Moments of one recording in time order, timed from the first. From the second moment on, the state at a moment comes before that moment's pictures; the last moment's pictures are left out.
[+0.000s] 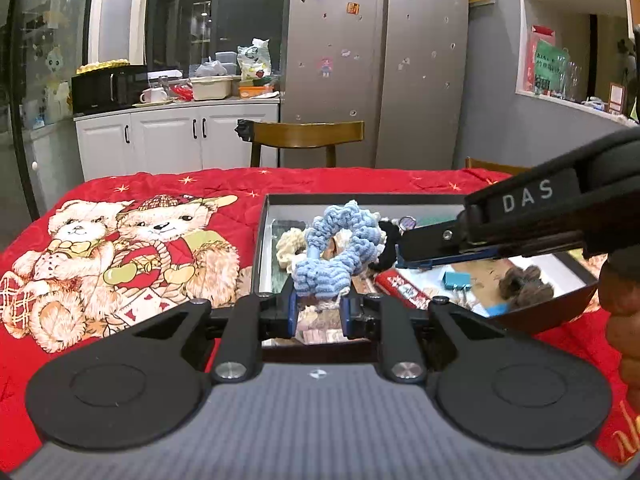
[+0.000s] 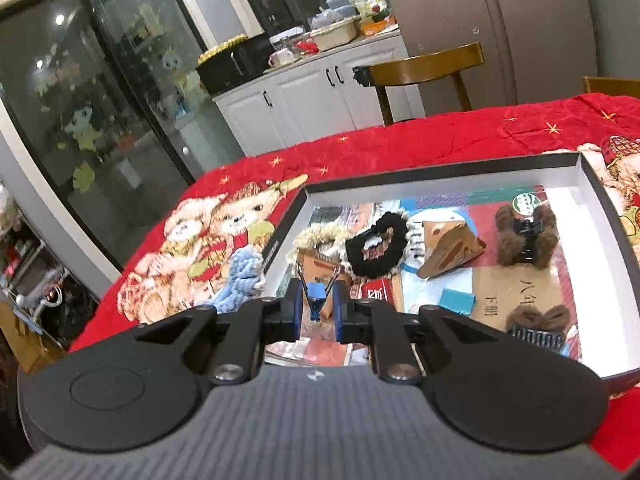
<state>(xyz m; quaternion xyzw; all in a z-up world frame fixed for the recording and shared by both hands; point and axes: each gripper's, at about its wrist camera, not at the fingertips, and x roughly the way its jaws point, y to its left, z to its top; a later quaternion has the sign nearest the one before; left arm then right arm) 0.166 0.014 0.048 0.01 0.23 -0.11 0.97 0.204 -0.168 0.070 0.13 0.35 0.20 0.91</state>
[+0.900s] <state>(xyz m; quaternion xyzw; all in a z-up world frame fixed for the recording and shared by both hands) 0.181 0.008 0.028 0.01 0.19 -0.07 0.98 0.208 -0.165 0.052 0.13 0.37 0.19 0.90</state>
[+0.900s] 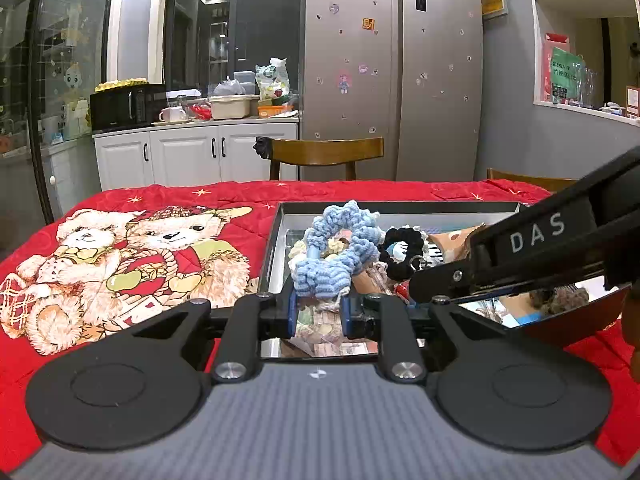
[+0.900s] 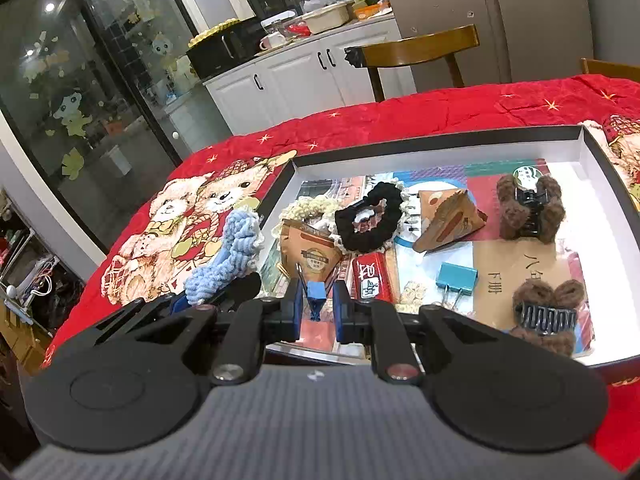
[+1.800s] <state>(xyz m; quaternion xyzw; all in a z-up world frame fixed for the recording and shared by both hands) 0.198 0.007 0.020 0.01 0.24 -0.11 0.97 0.213 -0.168 0.042 0.13 0.37 0.19 0.90</state>
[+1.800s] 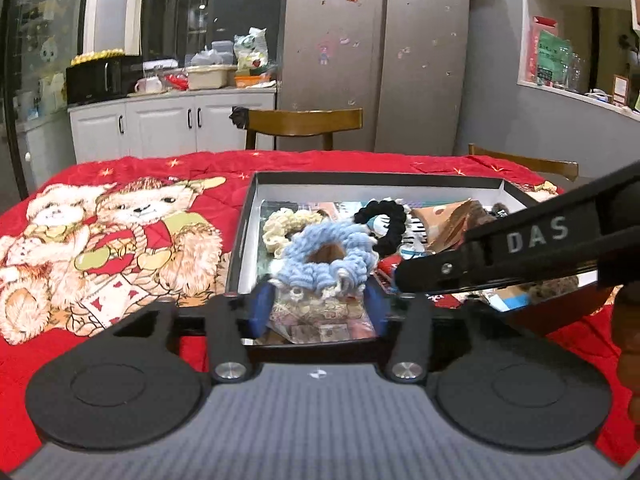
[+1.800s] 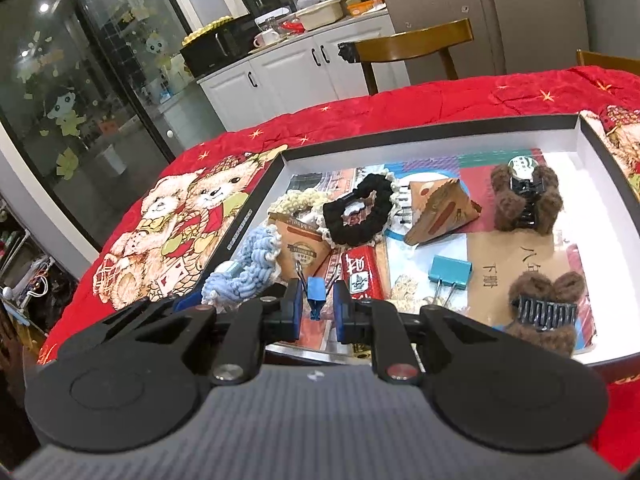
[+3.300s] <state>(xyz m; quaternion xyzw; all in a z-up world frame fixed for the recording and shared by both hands) 0.078 0.018 0.038 0.10 0.18 -0.23 0.95 0.090 -0.206 0.066 0.16 0.26 0.19 0.93</state>
